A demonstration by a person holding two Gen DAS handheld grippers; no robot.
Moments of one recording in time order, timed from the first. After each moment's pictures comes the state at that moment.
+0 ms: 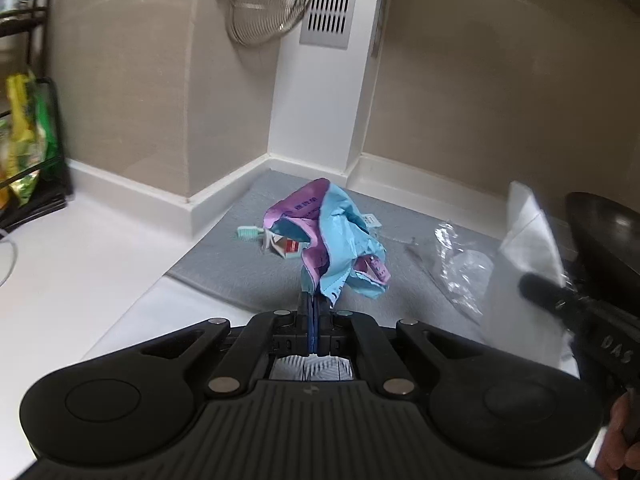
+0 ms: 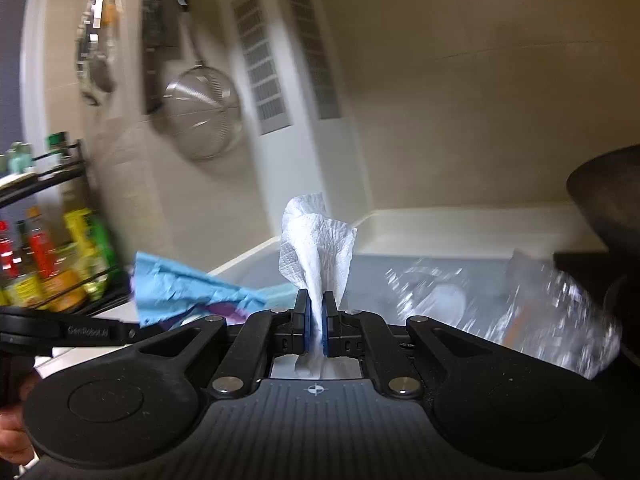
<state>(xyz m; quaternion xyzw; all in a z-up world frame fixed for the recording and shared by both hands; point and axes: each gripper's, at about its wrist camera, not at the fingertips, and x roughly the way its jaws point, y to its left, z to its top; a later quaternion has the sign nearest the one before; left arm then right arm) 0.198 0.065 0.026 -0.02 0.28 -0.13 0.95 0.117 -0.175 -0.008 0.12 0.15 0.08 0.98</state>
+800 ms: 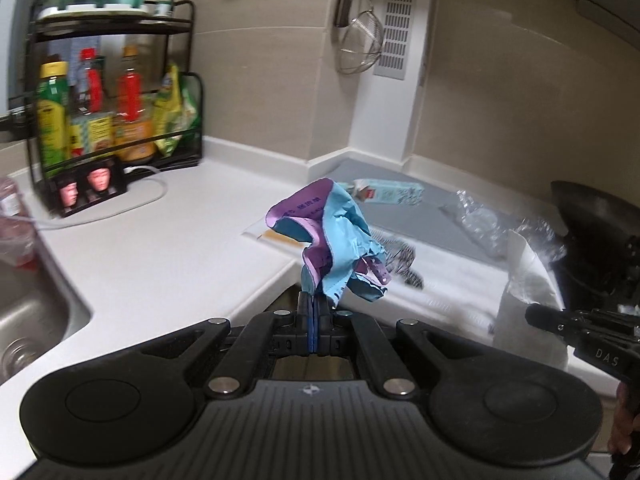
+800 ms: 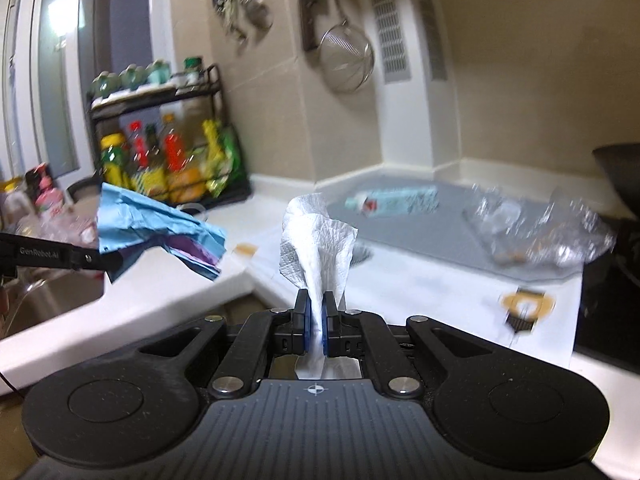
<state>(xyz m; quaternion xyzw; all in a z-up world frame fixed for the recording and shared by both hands) -0.067 0.176 0.031 -0.03 0.26 -0.04 0.96 -0.054 -0.141 -0.026 0.04 0.21 0.21 0.95</state>
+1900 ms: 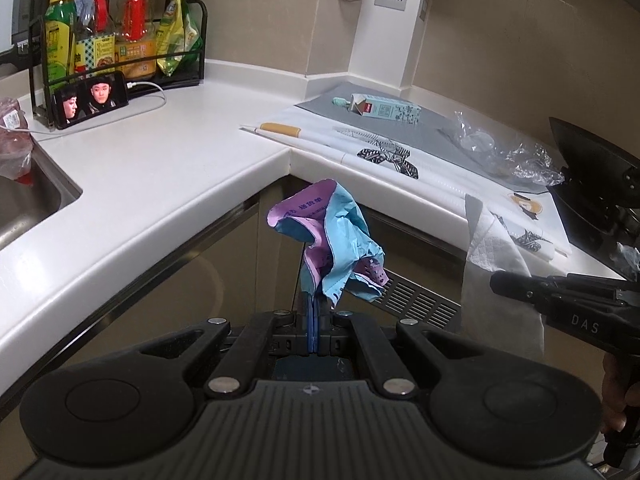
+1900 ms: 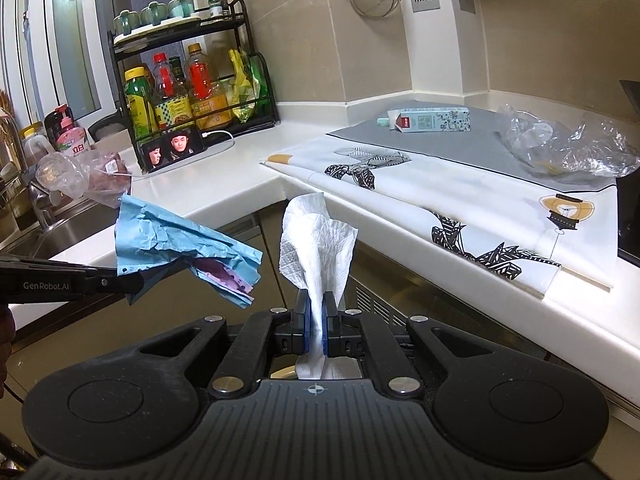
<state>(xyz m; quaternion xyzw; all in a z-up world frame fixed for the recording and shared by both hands) -0.107 0.164 -0.034 -0.04 0.34 -0.04 0.94 -0.073 -0.119 -0.070 0.03 0.28 0.23 0.93</state>
